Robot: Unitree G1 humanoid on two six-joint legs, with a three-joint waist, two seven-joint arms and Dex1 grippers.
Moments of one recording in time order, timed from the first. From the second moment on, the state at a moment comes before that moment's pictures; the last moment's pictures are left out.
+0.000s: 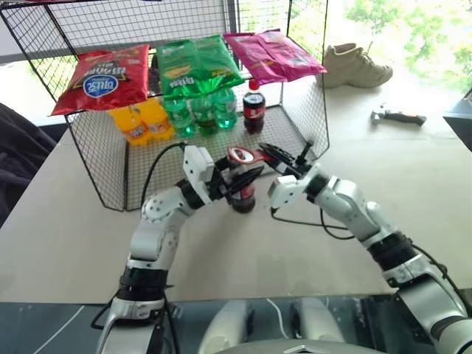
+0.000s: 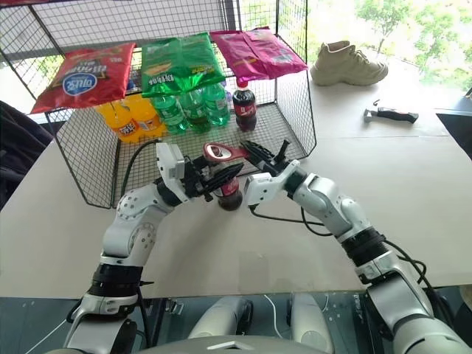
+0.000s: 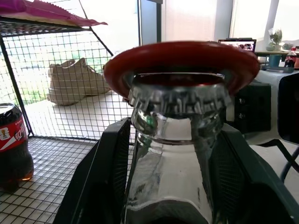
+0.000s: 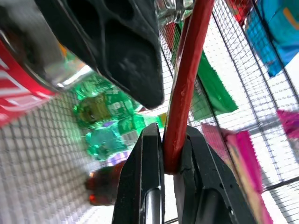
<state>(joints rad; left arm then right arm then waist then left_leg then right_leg) -0.32 0.34 0.00 -0.08 -0.43 0.09 -0.89 -0.64 -0.43 0.40 0.23 -0.75 -0.59 0.03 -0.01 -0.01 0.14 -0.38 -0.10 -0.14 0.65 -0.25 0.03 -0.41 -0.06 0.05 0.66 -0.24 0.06</state>
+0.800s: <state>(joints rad) -0.33 0.33 -0.01 -0.07 -0.43 0.08 -0.89 -0.72 -0.50 0.41 0.30 -0.88 -0.67 -0.12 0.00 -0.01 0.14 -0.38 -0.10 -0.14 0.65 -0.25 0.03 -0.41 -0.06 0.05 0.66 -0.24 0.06</state>
